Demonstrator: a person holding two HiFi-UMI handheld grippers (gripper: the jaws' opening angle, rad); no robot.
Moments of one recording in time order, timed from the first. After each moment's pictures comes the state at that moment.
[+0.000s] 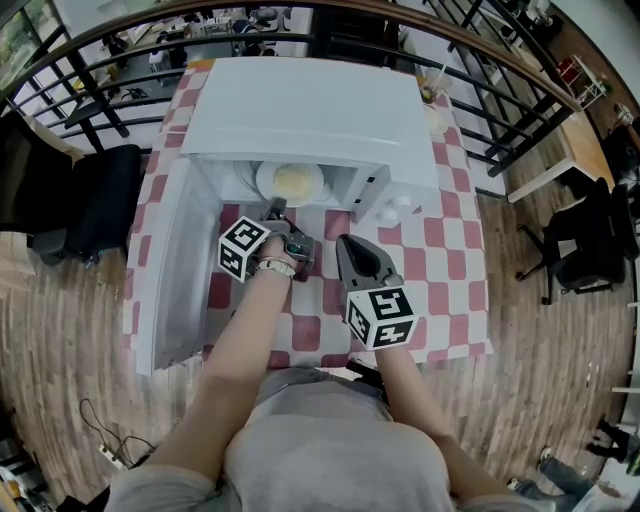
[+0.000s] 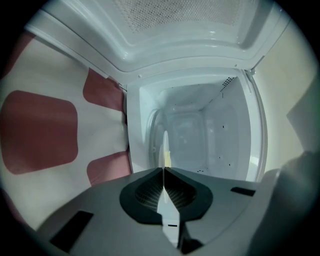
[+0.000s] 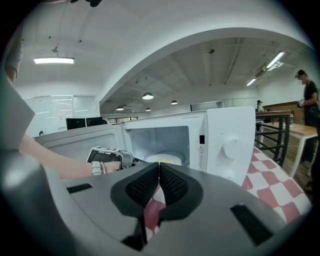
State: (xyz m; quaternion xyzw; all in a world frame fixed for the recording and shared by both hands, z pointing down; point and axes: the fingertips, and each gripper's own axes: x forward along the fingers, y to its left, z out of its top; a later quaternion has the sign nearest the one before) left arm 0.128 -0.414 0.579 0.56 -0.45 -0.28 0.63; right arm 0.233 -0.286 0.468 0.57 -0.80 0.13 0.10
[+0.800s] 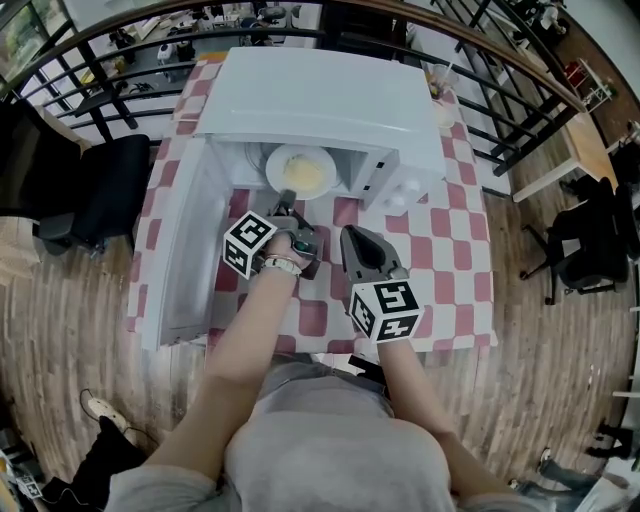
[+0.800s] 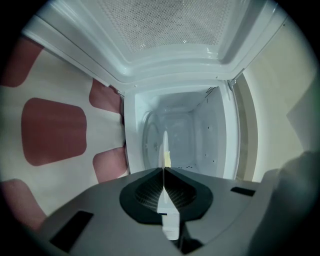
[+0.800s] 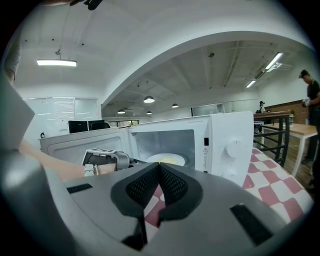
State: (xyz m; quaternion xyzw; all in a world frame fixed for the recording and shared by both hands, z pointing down) left arm 0.125 -0.385 0.554 0.58 -0.43 -0.30 0.63; right arm 0.219 -0.268 0.458 0.57 -0.81 0.12 0.08
